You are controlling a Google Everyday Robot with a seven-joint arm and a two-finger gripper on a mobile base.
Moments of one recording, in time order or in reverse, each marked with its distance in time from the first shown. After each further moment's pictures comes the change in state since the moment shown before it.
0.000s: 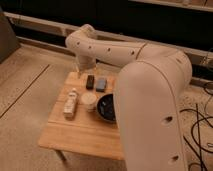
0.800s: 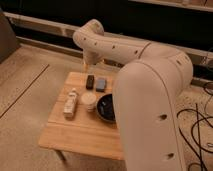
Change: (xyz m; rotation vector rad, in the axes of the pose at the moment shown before) arm -0.015 -0.026 0.003 0.030 -0.025 0.038
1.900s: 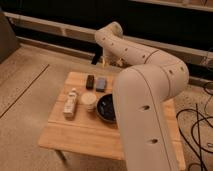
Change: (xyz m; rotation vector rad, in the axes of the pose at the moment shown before) arm -0.018 -0.125 0.072 0.053 0.036 0.079
